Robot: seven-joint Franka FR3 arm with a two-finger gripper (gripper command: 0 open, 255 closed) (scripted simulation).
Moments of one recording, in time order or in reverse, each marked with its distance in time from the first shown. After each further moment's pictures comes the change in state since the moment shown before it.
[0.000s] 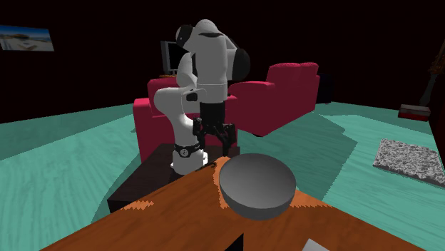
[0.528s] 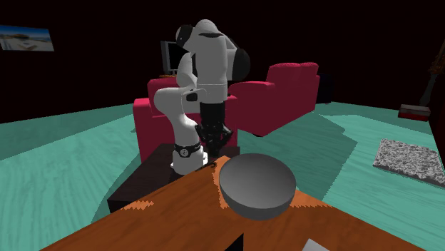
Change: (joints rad) arm 0.001 0.000 0.001 -0.001 0.001 0.001 0.000
